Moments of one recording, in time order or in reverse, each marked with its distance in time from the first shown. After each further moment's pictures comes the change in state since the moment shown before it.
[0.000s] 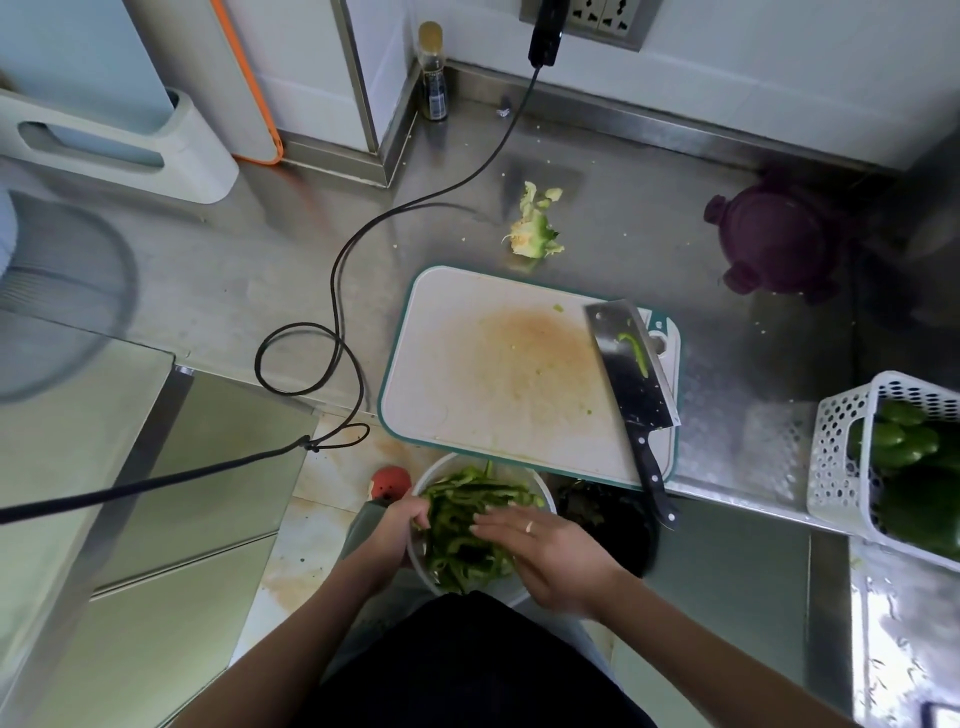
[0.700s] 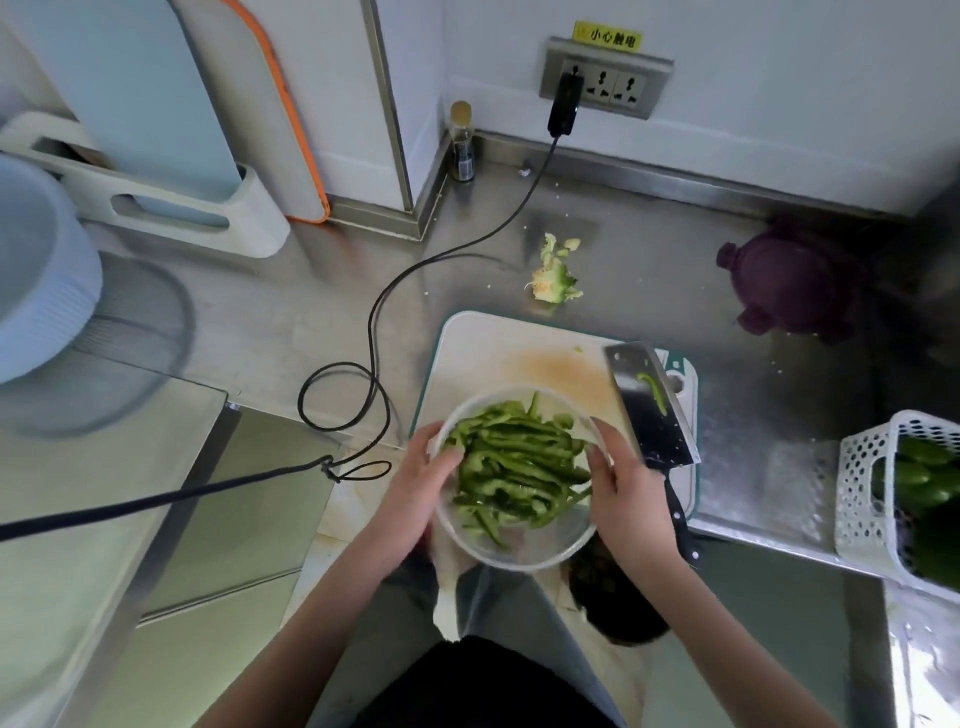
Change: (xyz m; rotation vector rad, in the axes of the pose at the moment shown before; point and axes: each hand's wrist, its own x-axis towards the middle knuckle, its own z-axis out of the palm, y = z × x) left_hand -0.044 0.075 0.001 -0.054 -0.075 0.525; right_hand 0.041 -0.024 -0.088 0.256 0.535 0.738
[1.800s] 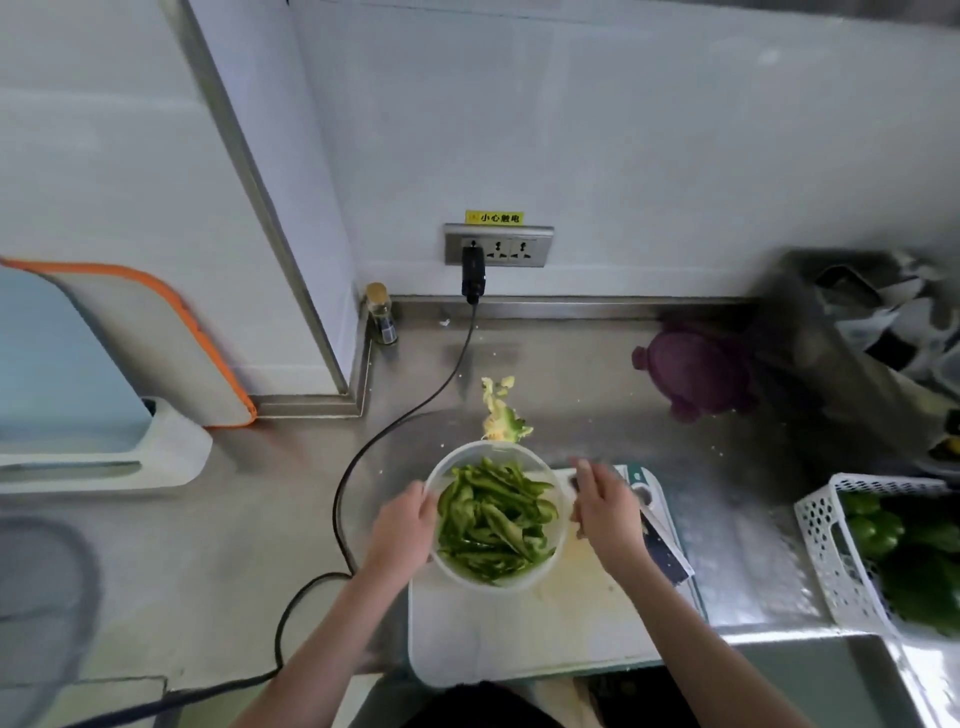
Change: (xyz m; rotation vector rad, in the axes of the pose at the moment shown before) left_hand 0.142 0.107 -0.003 1.011 -0.038 0.271; right_hand 0.133 -0.029 -0.001 0.345 0.325 0.390
